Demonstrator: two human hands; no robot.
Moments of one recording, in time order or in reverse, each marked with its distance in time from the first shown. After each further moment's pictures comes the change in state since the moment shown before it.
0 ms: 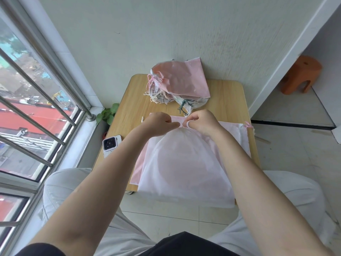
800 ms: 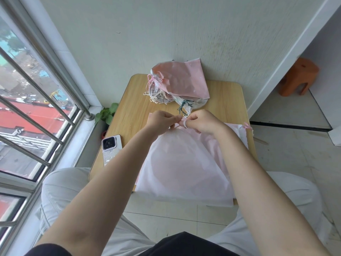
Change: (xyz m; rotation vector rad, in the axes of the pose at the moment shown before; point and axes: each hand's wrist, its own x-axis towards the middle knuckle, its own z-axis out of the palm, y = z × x) left_hand -0.003 0.011 0.008 -0.669 0.066 -0.192; right_hand -0.003 -0.010 -0.009 0.011 -0.141 0.049
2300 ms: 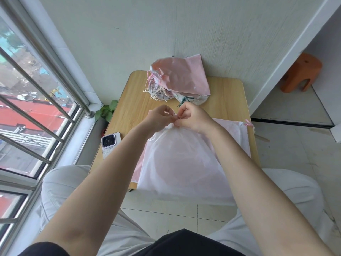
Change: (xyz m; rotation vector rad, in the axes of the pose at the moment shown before) left_hand 0.006 -0.009 -0.009 -0.059 -0.073 0.048; right_hand 0.000 -0.009 0.021 0.159 0.021 -0.133
